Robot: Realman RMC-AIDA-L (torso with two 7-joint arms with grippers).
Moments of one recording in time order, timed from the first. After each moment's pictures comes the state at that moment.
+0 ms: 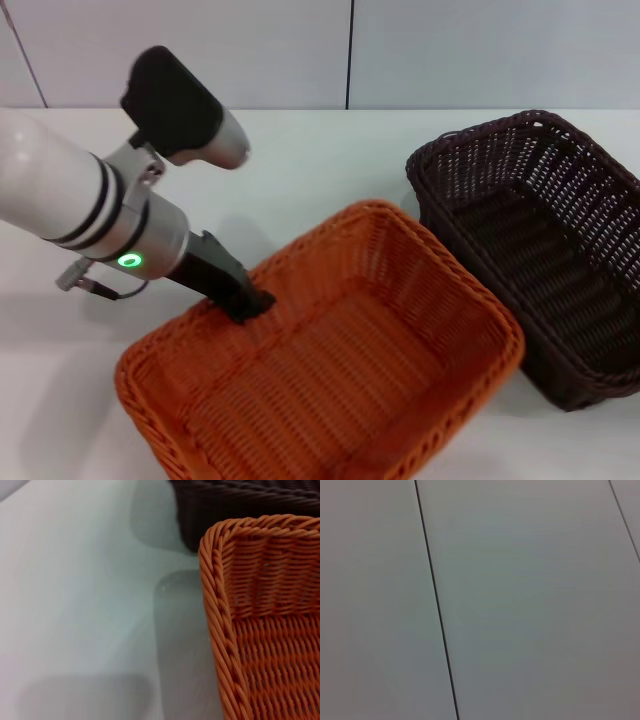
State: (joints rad) left arm -0.58 -2.07 1.48 1.31 2.48 1.38 -2.41; right arm 0.44 2.08 -0.22 0.01 -0.80 -1.40 0.28
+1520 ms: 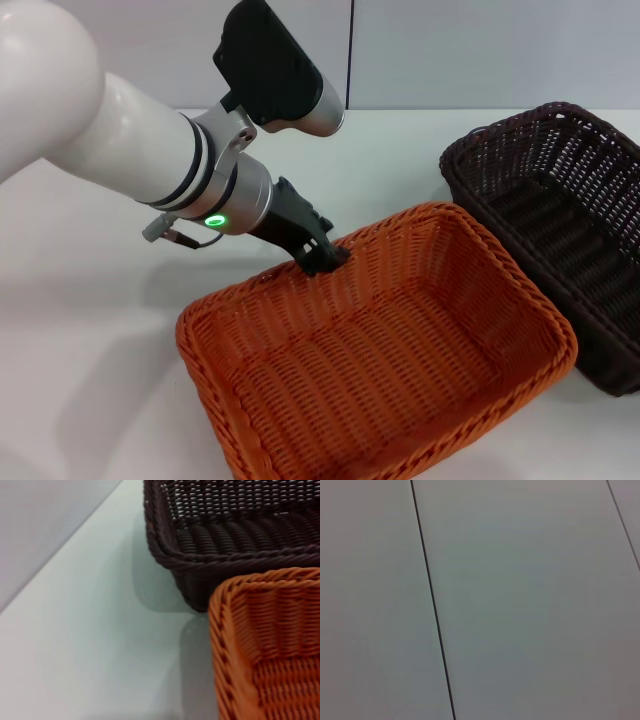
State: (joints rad) left arm -0.68 -2.07 1.63 1.27 2.46 1.18 -2.44; right arm 0.43 2.08 -0.21 0.02 -0.80 -1.39 0.28
